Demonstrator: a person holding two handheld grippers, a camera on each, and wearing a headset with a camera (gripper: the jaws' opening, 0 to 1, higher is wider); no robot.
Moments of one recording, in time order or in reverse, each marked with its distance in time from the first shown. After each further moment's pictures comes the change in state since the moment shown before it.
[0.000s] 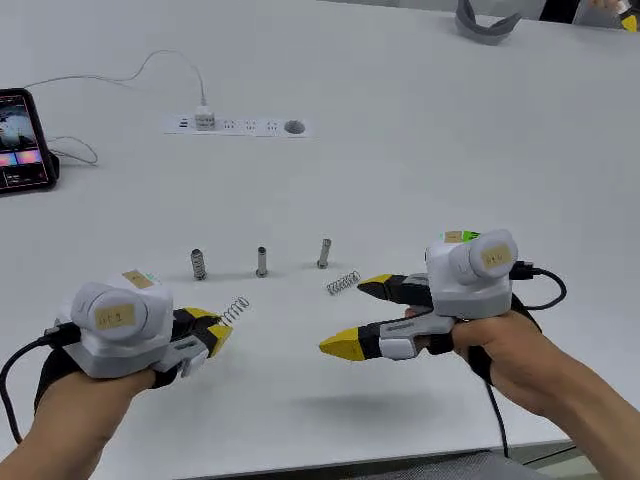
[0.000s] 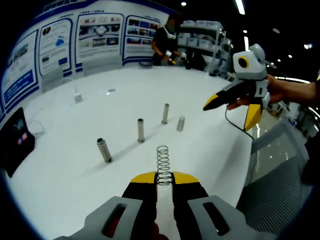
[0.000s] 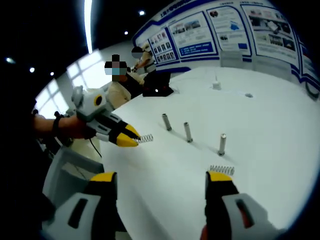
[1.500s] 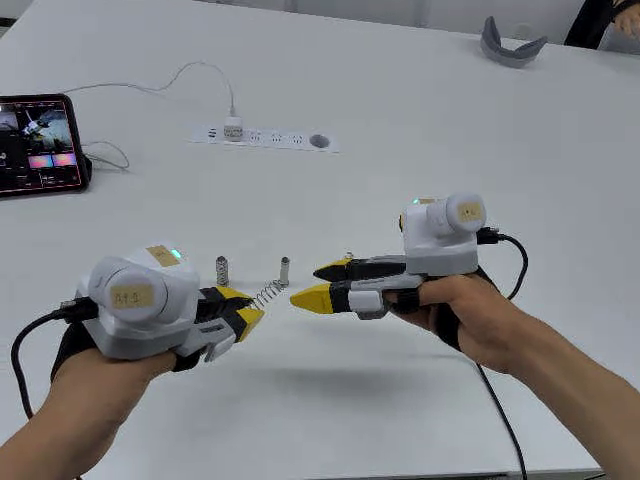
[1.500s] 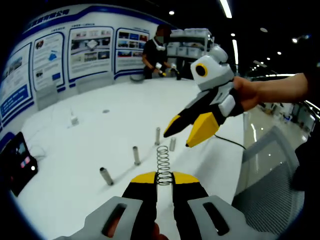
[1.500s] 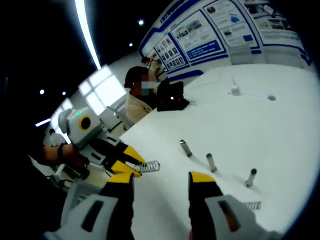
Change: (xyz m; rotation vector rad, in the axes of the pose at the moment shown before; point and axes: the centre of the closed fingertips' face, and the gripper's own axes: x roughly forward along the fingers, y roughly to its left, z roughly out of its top) left arm -0.015 -0.009 0.043 0.073 -0.090 -0.050; right arm 0.050 0.017 0.065 0.122 -0.070 0.188
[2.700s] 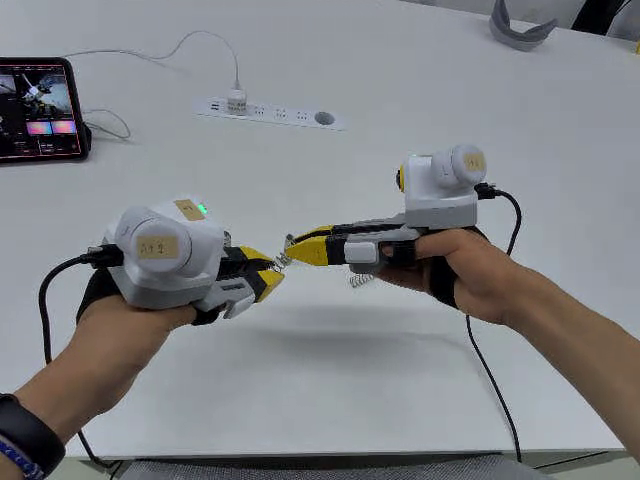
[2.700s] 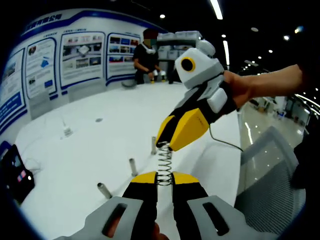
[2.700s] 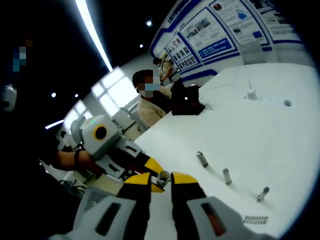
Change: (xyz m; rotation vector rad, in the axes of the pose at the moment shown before) left arm 0.010 -0.005 0.020 0.049 -0.034 -0.062; right arm 0.007 0.036 0.027 -0.001 0.001 0.133
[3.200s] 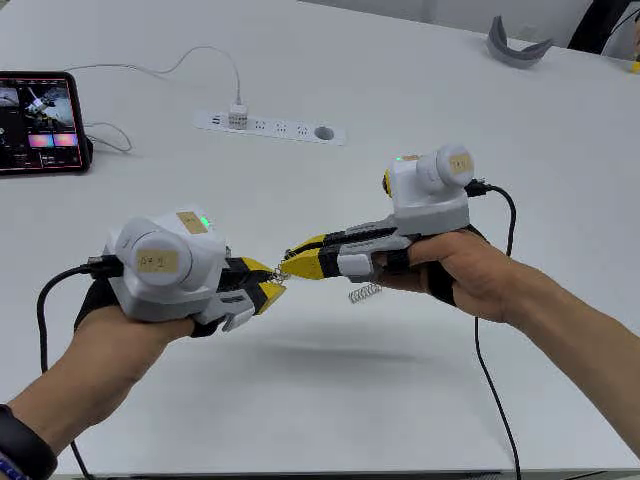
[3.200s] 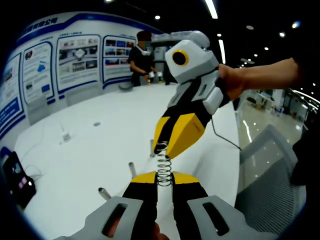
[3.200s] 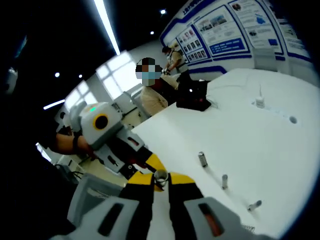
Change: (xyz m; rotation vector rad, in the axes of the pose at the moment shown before) left arm 0.000 0.000 0.006 0.034 -0.009 -0.019; right arm 0.006 0.007 0.001 -0.130 0.120 0.004
